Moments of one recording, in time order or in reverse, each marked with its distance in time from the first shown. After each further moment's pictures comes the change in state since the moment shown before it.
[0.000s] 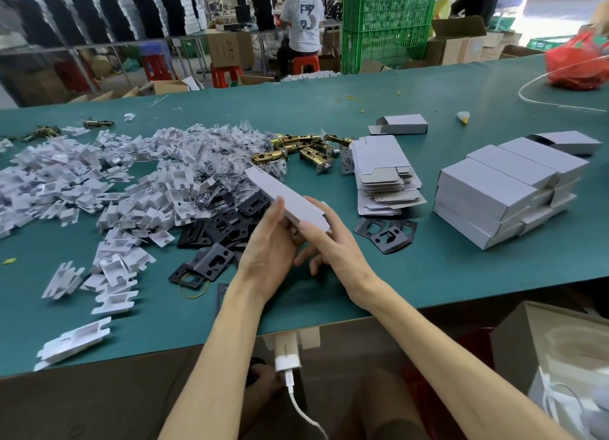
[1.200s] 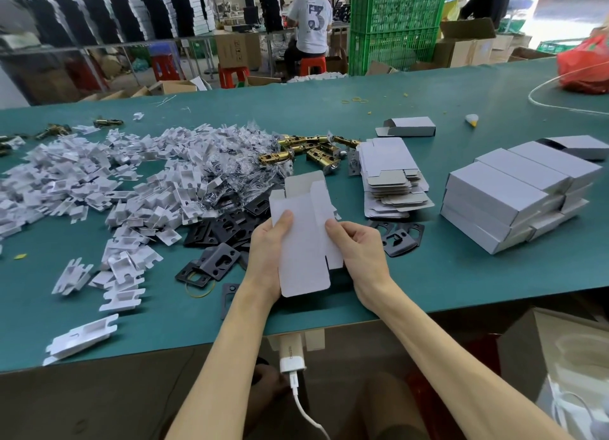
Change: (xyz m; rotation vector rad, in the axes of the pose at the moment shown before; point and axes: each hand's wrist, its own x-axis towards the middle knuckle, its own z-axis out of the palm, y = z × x) left_hand -0.001 -0.006 0.001 0.103 0.360 -0.016; right_hand 0.000 0.007 -0.011 0.048 0.296 0.050
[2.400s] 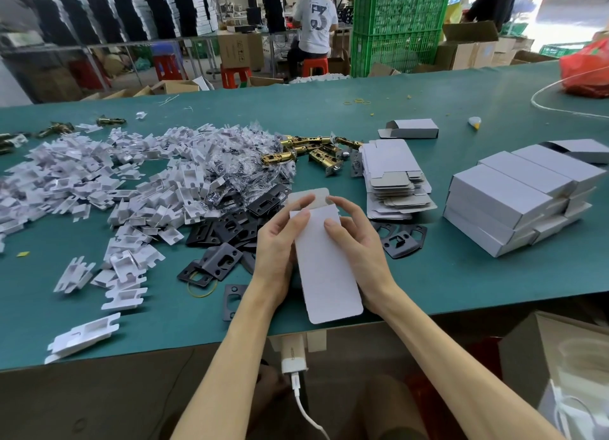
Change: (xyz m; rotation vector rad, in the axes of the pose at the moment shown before) left_hand -0.002 -0.004 0.000 -0.010 -0.166 0.140; right_hand -0.006 -0.010 0.000 0.038 -0.146 -0.060
